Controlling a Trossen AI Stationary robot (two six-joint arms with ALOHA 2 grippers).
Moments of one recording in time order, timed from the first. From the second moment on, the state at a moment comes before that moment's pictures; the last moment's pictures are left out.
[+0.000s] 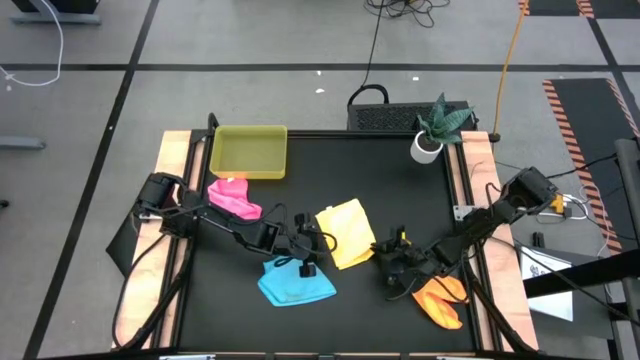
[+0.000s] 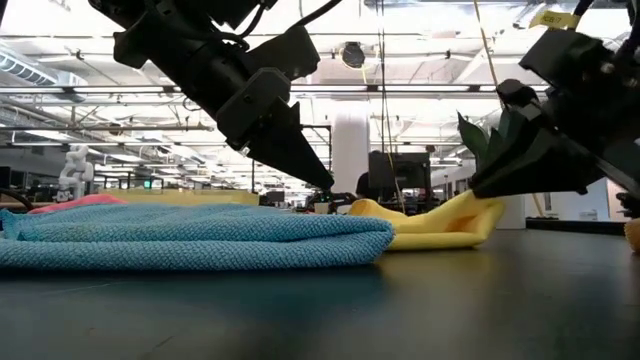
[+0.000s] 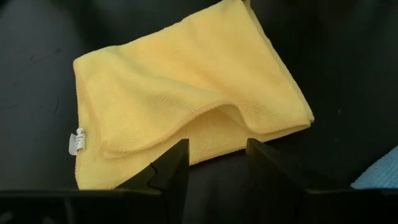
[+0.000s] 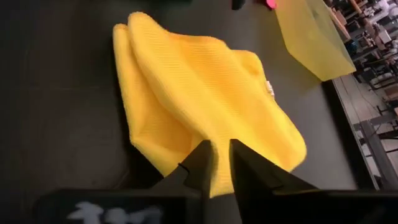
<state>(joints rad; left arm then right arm) -0.26 1.81 0.96 0.11 -0.34 -0.14 0.63 1.51 0.47 0.15 0.86 0.00</state>
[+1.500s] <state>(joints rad) -0.26 1.81 0.96 0.11 -0.34 -0.14 0.61 1.35 0.46 -0.01 0.65 0.20</state>
